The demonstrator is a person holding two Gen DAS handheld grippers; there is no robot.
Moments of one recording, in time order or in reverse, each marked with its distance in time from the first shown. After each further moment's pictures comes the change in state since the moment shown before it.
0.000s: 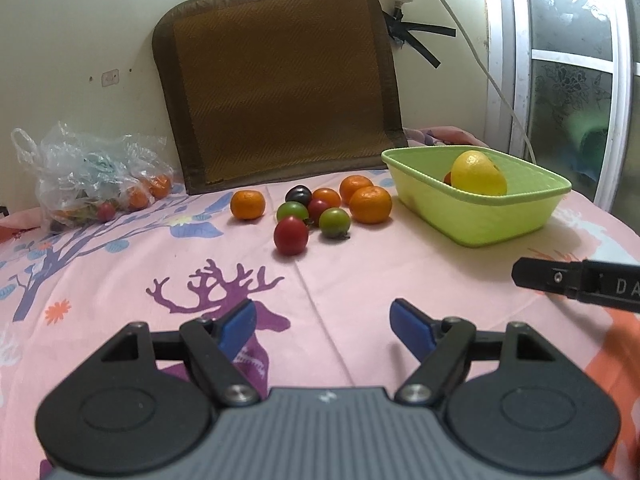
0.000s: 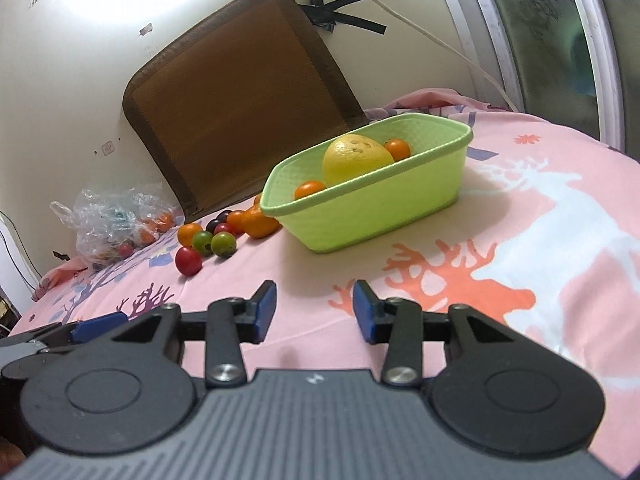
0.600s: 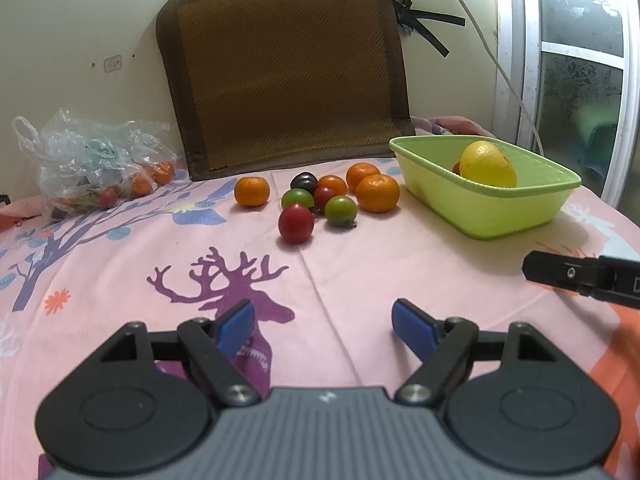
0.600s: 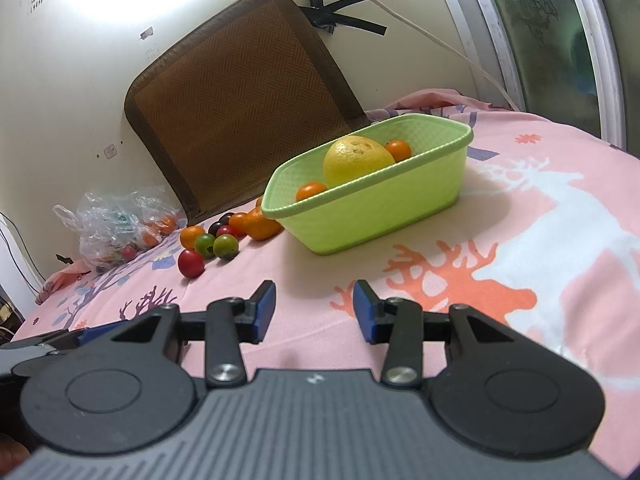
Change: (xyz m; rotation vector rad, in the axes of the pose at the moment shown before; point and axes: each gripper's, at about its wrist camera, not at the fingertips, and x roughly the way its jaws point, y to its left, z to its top) left arm 0.006 0.001 0.001 -0.020 0.040 0.013; right arm 0.000 -0.001 0.000 0.009 -0.002 0.008
